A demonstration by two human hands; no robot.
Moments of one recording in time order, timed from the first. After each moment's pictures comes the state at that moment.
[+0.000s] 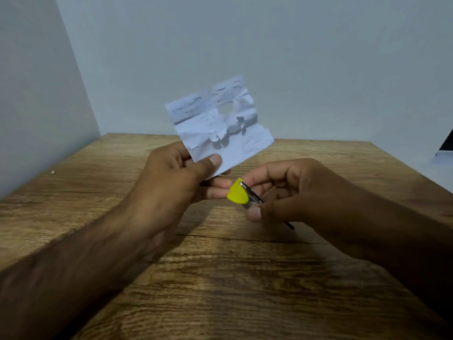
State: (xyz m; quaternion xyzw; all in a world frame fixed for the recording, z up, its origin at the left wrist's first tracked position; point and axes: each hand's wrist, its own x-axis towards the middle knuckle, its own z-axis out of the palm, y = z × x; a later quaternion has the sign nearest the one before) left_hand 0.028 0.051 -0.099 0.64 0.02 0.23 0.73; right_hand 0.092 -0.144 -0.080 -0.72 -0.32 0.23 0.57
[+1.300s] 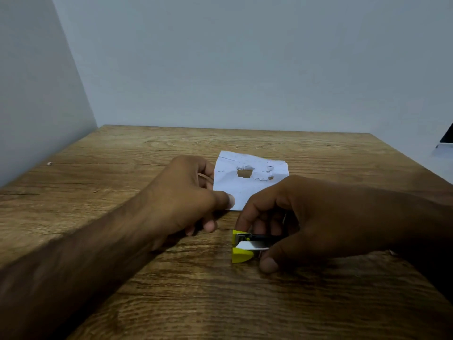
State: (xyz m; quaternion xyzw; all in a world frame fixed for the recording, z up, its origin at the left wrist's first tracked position) left_hand 0.024 0.047 -0.112 0.81 0.12 0.10 0.56; right_hand 0.087 -0.155 -0.072 -0.80 -0.46 0.28 0.26
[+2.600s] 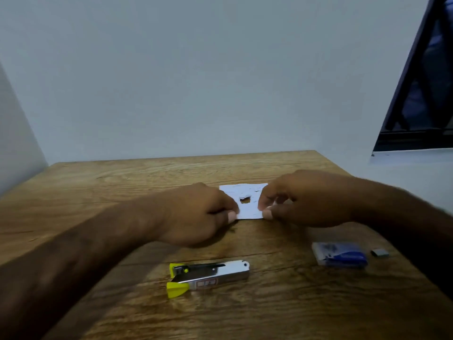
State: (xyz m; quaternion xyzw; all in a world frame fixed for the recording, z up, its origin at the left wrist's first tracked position) left_hand 0.075 -0.009 -0.067 0.98 -0.16 -0.06 0.10; right_hand 0.147 -0.224 -0.054 -0.92 -0.37 0.07 0.01
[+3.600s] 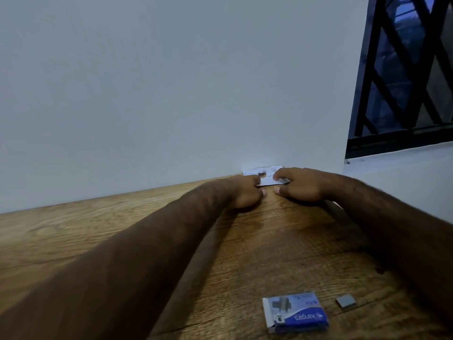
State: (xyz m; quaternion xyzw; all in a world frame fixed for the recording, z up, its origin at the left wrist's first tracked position) left_hand 0.285 -0.132 -0.082 0.99 -0.08 -0.07 0.11; right_hand 0.323 -0.309 -0.091 -0.97 -0.16 0.04 0.16
